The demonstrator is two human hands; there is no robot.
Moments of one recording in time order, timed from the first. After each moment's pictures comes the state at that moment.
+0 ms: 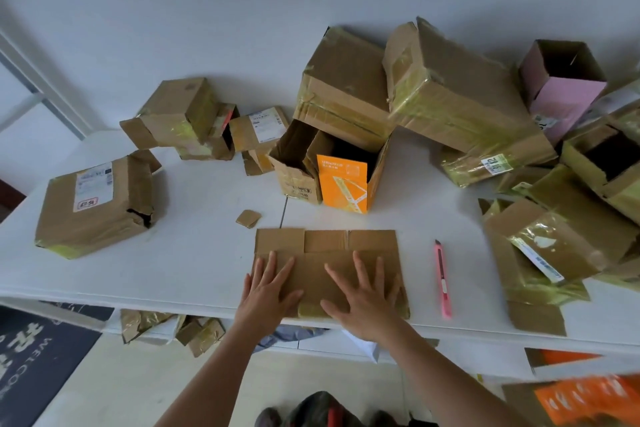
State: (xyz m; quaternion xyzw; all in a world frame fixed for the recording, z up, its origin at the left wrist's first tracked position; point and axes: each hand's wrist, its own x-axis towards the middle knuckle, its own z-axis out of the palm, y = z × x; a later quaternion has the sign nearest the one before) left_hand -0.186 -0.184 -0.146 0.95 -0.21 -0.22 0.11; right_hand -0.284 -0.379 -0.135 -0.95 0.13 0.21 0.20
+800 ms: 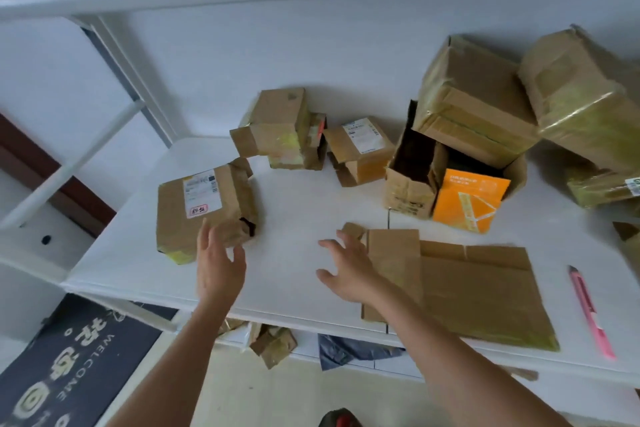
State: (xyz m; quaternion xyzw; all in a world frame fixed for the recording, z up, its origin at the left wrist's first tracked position) left_hand -0.049 0.023 -0.064 0.95 0.01 0.07 0.31; right_hand -0.124 -0.195 -0.063 -0.93 0.06 0.16 0.34
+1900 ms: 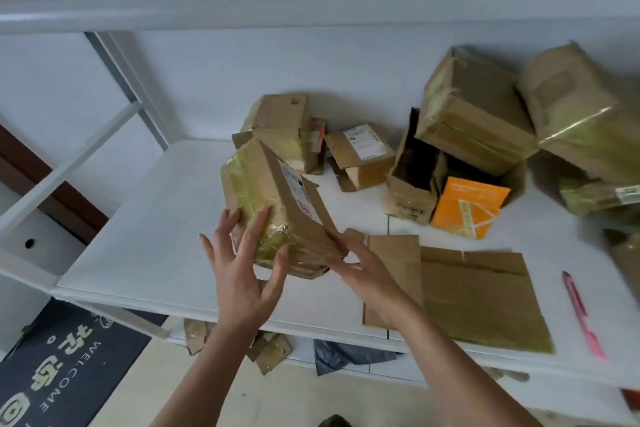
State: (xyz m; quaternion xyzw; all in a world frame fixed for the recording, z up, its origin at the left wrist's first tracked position) left_hand -0.096 -0.004 -0.017 0.87 -0.21 0.20 0.41; right_hand -0.143 -0.193 -0.036 -0.74 0.13 0.06 0.66
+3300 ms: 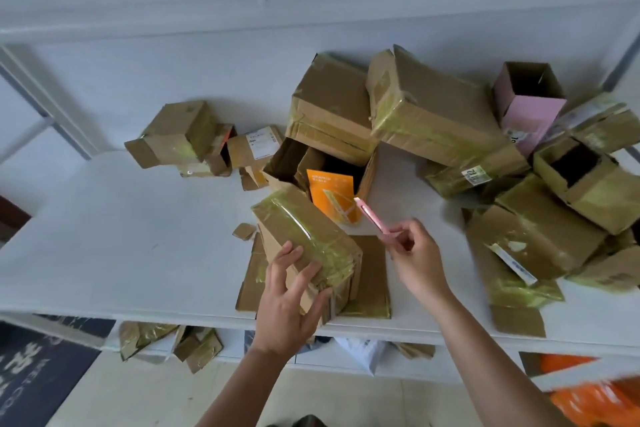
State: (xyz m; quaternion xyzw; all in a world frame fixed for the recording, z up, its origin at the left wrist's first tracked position) left_hand -0.245 -0.232 -0.075 0.83 -0.38 0.22 0.35; right_hand -0.294 -0.456 -0.050 -0.78 0.25 -0.20 0.54
